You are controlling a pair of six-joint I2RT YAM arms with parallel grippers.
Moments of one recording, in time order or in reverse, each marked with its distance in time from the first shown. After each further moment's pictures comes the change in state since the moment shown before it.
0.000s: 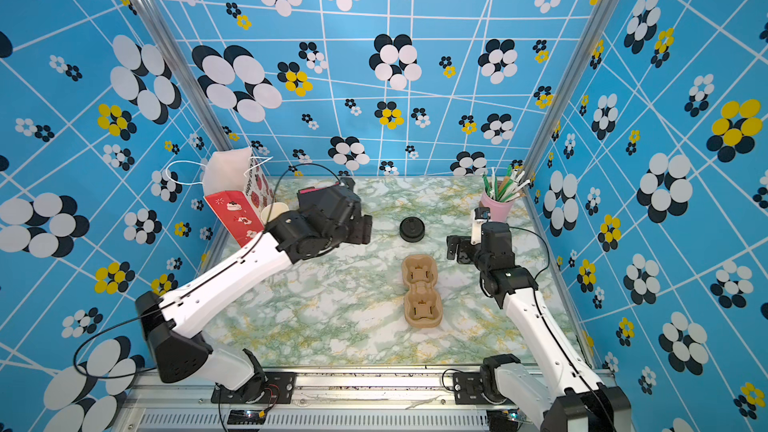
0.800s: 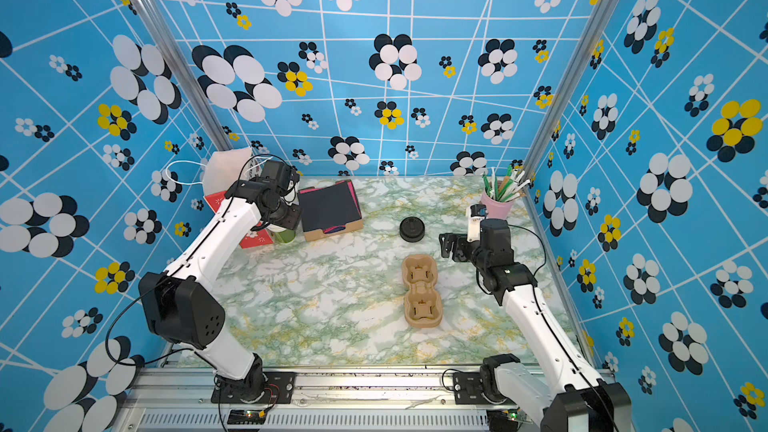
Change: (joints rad) left arm 0.539 0.204 0.054 -0.190 0.076 0.512; right arm 0.013 0.021 0.027 0.002 -0.101 0.056
